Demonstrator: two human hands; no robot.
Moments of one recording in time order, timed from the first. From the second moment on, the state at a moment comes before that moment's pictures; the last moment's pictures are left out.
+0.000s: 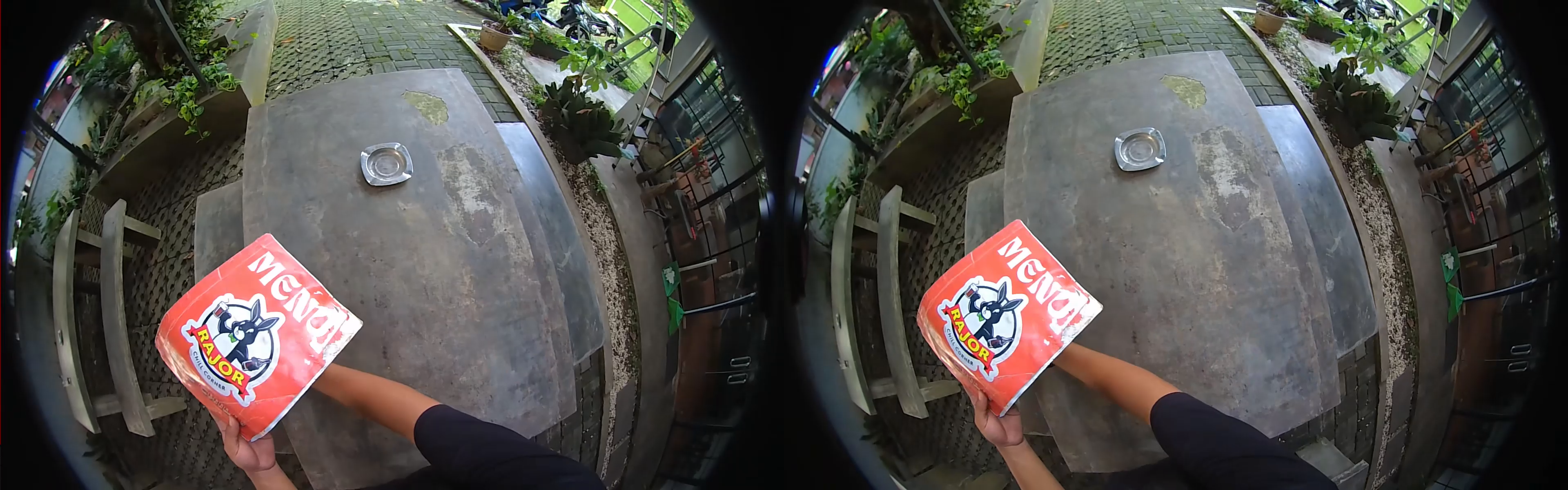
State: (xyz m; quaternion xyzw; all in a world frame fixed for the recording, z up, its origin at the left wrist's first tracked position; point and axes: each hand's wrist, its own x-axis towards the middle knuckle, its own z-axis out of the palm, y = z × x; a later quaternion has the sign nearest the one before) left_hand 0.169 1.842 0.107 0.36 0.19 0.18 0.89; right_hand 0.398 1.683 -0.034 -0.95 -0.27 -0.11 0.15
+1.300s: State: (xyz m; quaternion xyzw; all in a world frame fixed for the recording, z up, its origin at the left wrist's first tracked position) left_hand 0.107 1.805 -0.020 0.94 0.18 0.15 0.24; right_hand 0.416 1.773 -0.023 -0.87 -0.42 -0.02 0.24
